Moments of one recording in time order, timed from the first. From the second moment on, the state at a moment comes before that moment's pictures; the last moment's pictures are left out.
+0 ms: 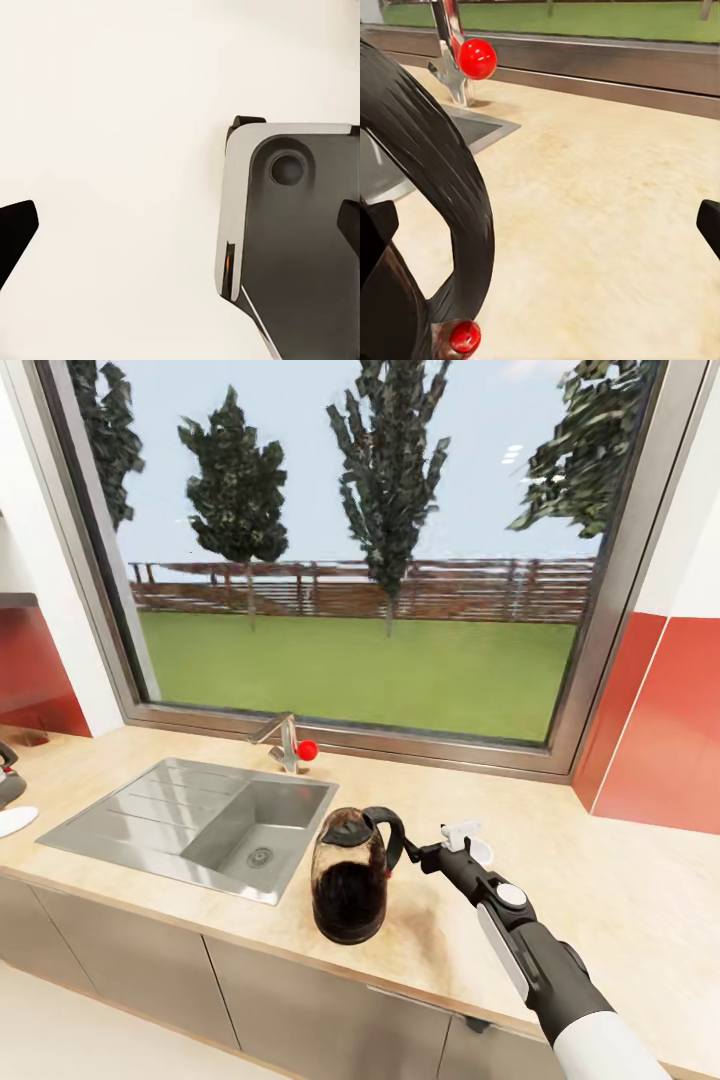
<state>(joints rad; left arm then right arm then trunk) -0.05 0.26 0.06 0.00 0.06 -0.24 -0.24 -0.54 -0.04 0.20 -1.03 -0.14 0.09 0.24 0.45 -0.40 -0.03</state>
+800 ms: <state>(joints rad) -0.05 0.26 0.06 0.00 0.06 -0.24 -0.24 -0.54 -0.04 0.20 -1.00 -0.14 0.08 0.24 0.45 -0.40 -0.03</state>
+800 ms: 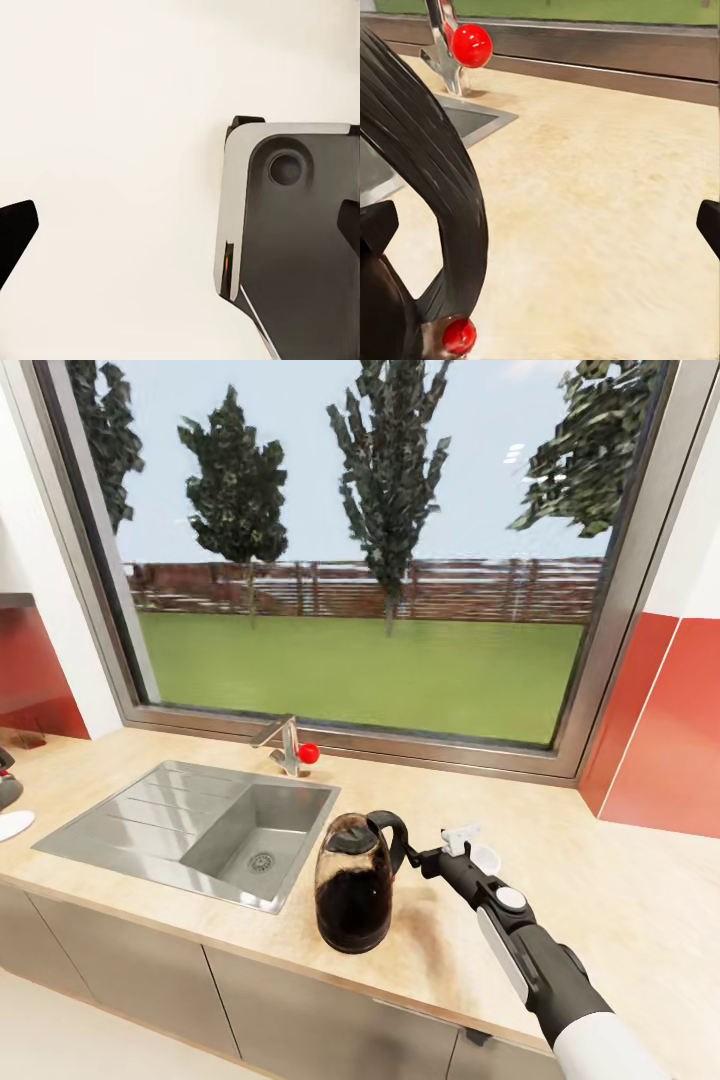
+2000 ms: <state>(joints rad) -0.05 0.26 0.06 0.00 0.06 -0.24 -0.24 -0.54 -0.04 0.20 -0.99 -0.14 0.08 0.24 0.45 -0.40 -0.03</state>
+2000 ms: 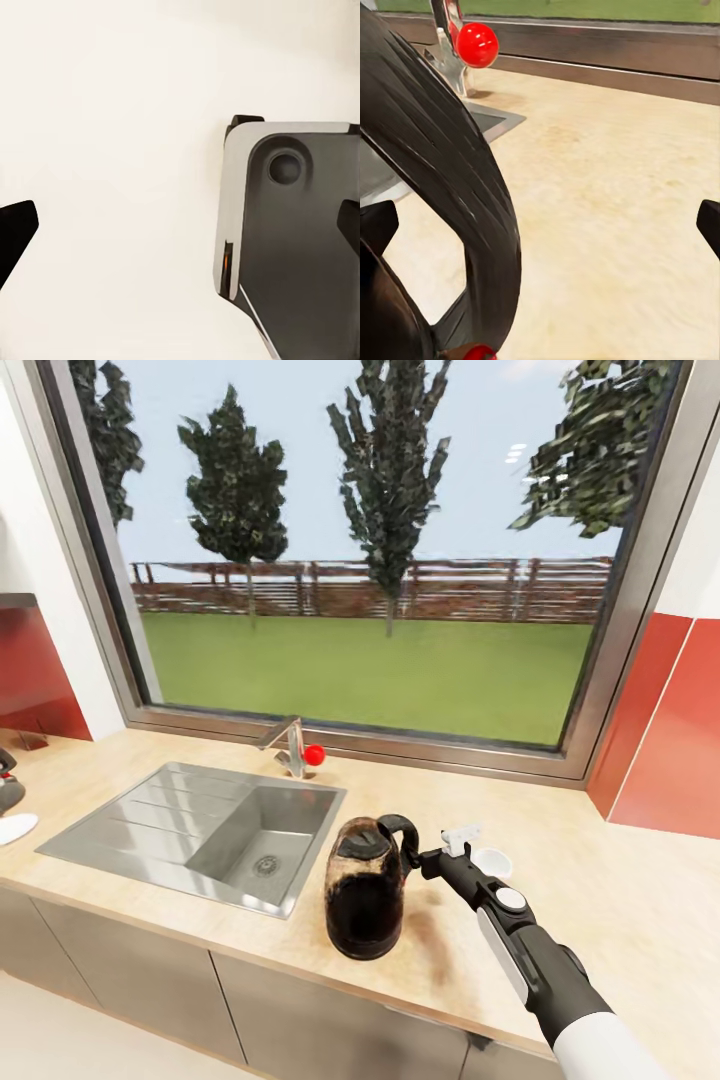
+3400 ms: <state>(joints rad) -0.05 0.26 0.06 0.00 0.06 -0.23 -0.24 -0.54 -0.04 0.20 -1.00 -0.14 0.08 0.23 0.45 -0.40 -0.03</state>
